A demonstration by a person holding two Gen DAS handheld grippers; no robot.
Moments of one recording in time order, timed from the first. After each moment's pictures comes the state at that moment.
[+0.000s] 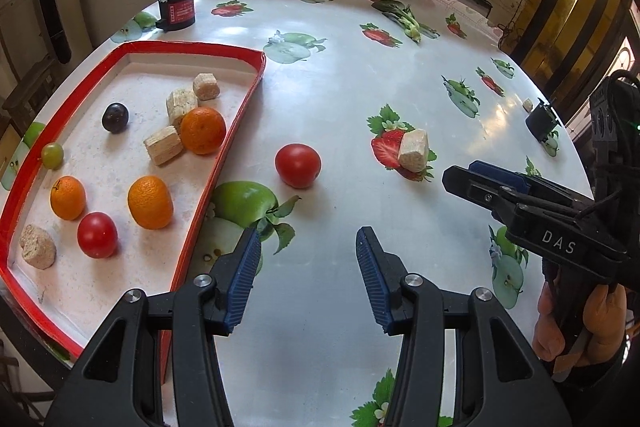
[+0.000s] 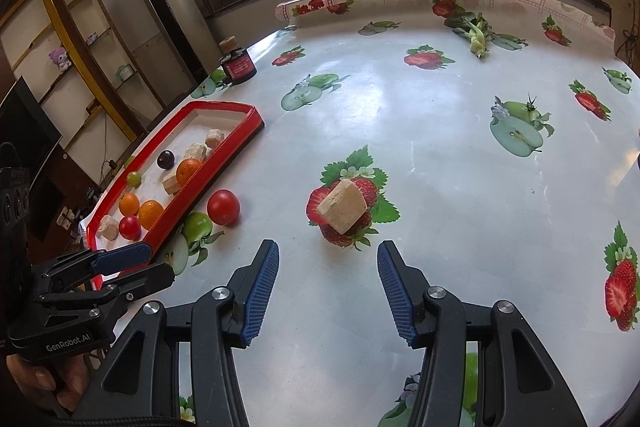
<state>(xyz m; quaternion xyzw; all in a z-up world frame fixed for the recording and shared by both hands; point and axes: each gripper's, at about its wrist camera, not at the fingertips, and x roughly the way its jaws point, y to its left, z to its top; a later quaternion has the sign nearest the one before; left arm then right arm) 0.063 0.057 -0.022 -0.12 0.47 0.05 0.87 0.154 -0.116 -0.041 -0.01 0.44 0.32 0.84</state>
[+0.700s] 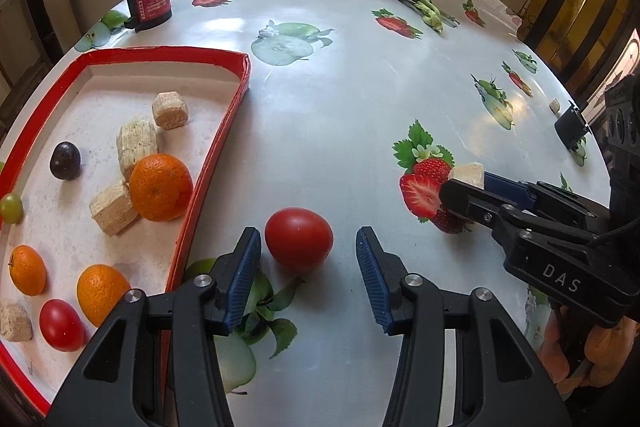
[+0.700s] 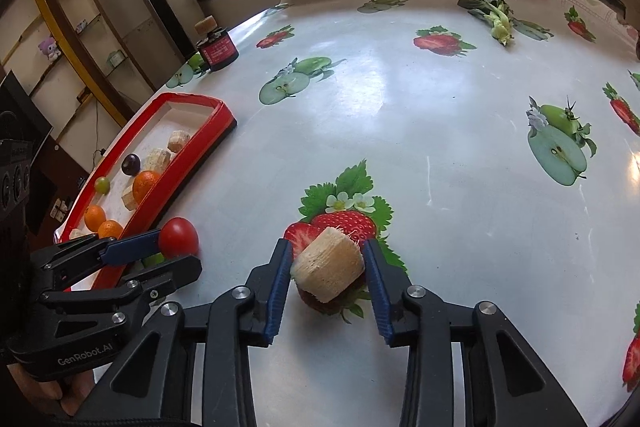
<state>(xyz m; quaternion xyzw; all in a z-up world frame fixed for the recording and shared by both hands) 0.129 0.066 -0.051 -0.11 0.49 0.05 0.86 0.201 -0.088 -0.067 -0.02 0.46 0.32 0.83</state>
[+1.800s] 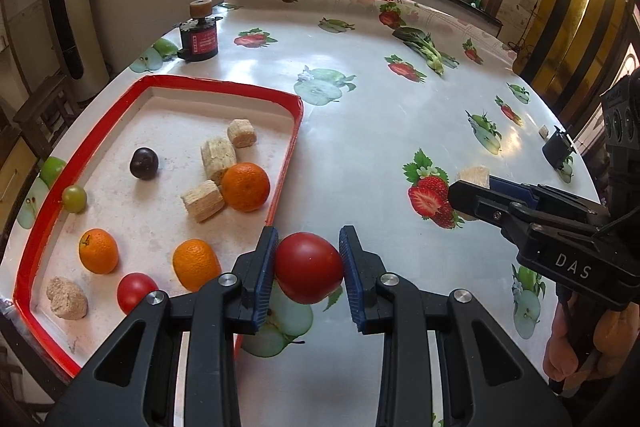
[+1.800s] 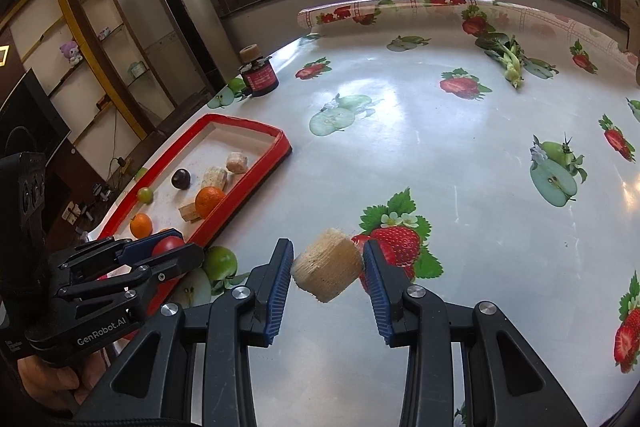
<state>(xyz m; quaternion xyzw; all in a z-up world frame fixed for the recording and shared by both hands) 0.074 0.094 -0.006 -0.11 0.44 0.07 0.89 0.161 -0.069 -0.020 -0.02 0.42 0.35 0.84</state>
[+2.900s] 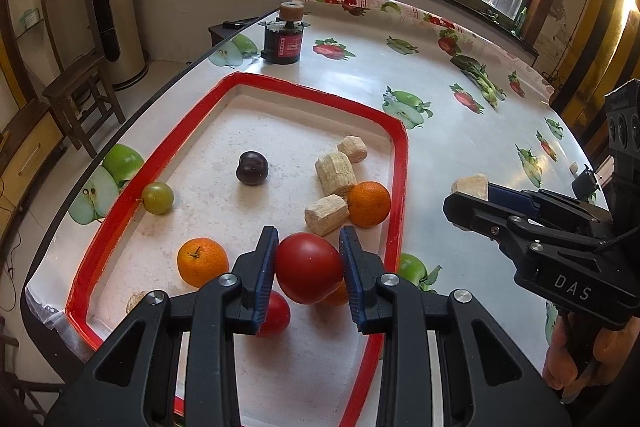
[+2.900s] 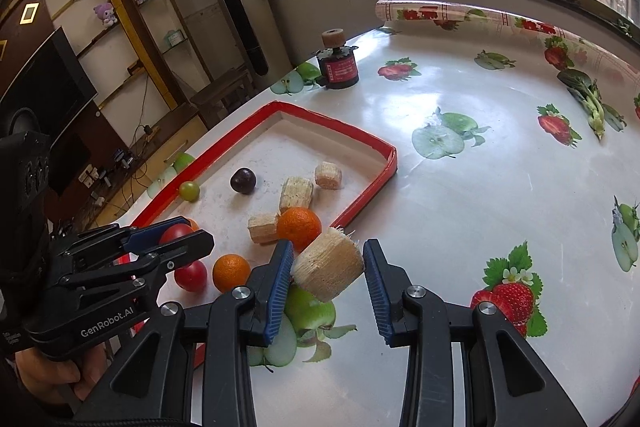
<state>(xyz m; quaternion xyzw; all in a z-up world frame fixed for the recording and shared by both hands) 0.054 0.174 -0.006 -0.14 0.43 0.13 0.88 0.151 0.033 -0.015 -0.07 0.42 0.41 0.81</state>
